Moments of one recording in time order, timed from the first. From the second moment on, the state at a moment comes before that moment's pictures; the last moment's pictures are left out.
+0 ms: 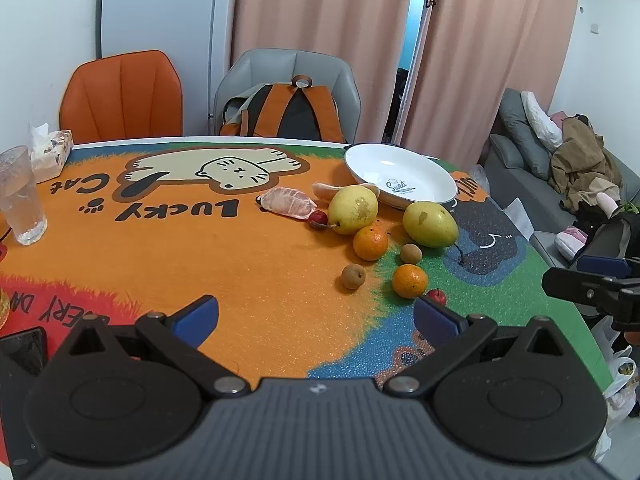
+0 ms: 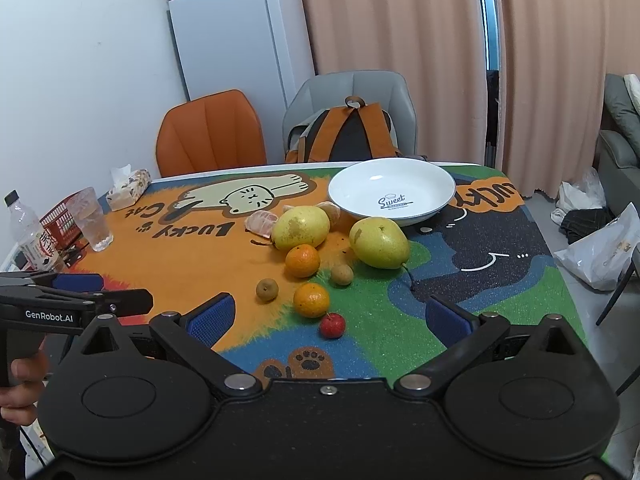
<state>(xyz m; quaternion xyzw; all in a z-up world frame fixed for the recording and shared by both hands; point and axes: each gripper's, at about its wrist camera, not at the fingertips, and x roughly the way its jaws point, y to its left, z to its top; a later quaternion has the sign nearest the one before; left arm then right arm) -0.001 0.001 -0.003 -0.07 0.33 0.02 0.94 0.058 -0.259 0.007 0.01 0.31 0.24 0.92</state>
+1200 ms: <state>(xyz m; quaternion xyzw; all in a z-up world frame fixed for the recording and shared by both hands) -0.004 0.000 -0.004 -0.07 0.33 0.01 0.94 0.054 -0.255 0.010 -0.01 0.31 0.24 0.92</state>
